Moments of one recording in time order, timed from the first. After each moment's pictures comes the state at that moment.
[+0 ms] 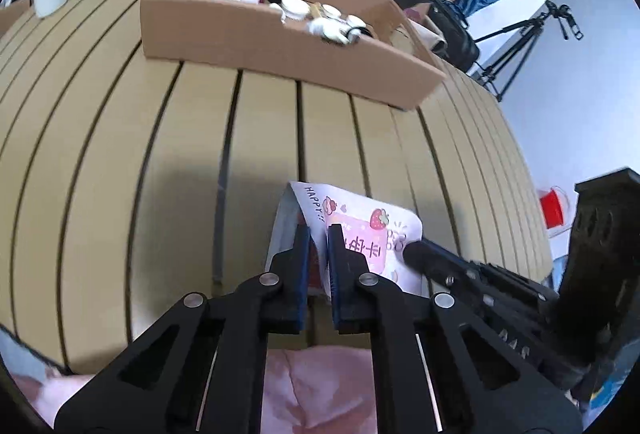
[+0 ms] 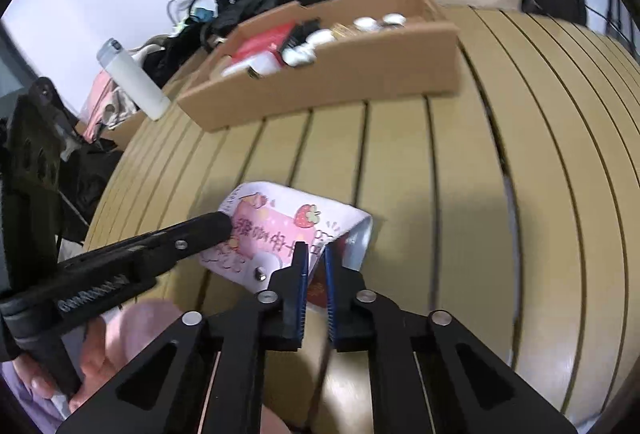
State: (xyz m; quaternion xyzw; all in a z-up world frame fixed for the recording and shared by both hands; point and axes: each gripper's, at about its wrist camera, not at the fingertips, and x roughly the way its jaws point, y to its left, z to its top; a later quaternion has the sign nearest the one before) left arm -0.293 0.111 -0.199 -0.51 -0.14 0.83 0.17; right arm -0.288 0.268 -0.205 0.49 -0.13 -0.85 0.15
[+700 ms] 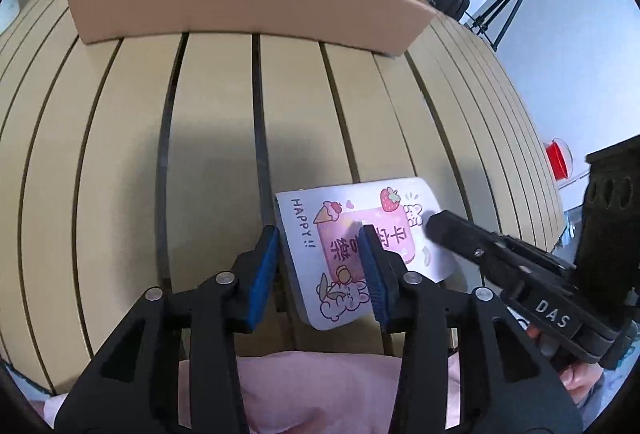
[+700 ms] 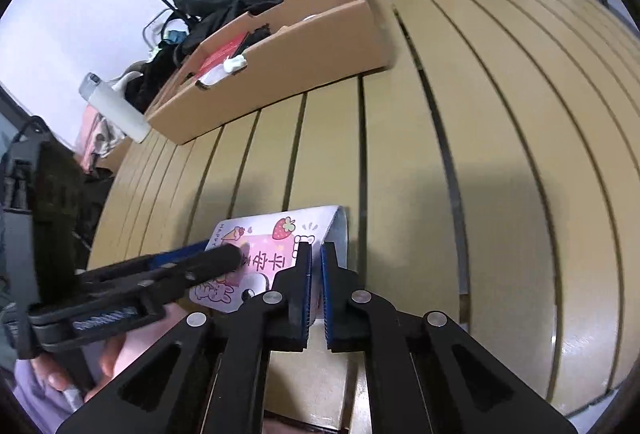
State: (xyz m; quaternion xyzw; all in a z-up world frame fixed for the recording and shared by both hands) left arm -0.311 0.144 -0.225 -0.55 -0.08 0.81 0.21; right arm -0.291 0.311 -0.226 0.50 -0.18 -0.84 0.14
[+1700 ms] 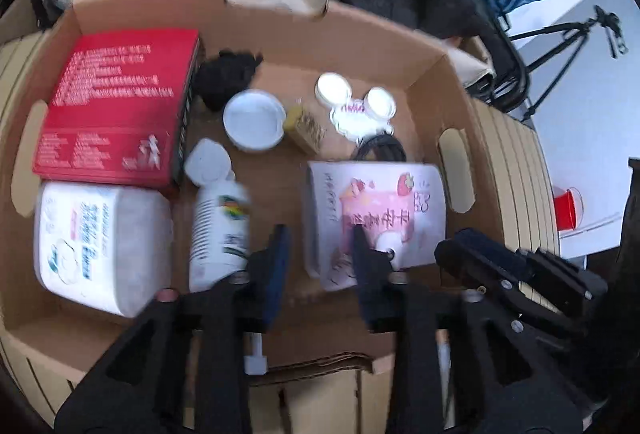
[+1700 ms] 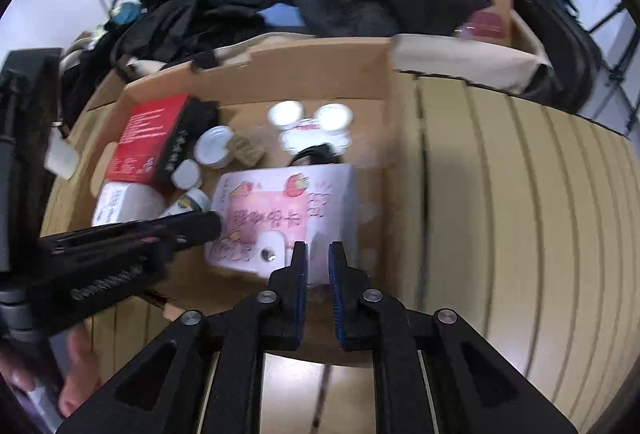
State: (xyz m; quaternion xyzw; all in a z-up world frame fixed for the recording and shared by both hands) left arm -0.535 0.159 -0.193 -0.57 -0.11 0.80 0.17; right arm -0.516 0.280 -0.176 0.54 -0.03 -0.83 0.10
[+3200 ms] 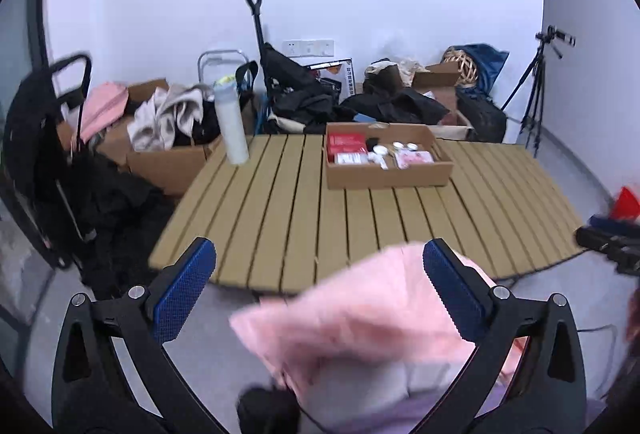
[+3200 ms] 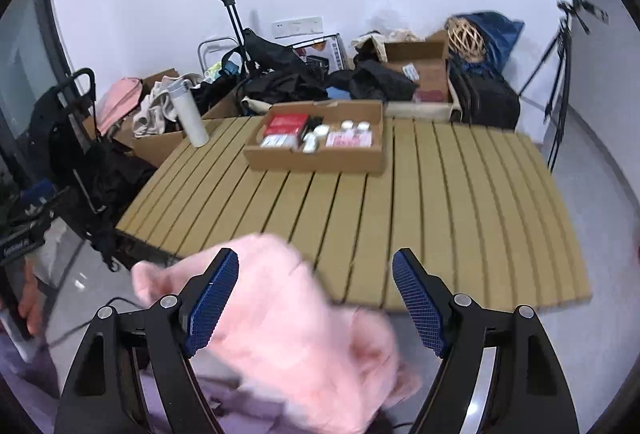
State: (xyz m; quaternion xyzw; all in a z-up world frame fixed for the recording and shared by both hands) left arm -0.036 -0.004 0.025 -0.31 0.00 0.95 0.02; right arm -0.065 0.271 0.005 0.39 -0.04 -0.91 0.12
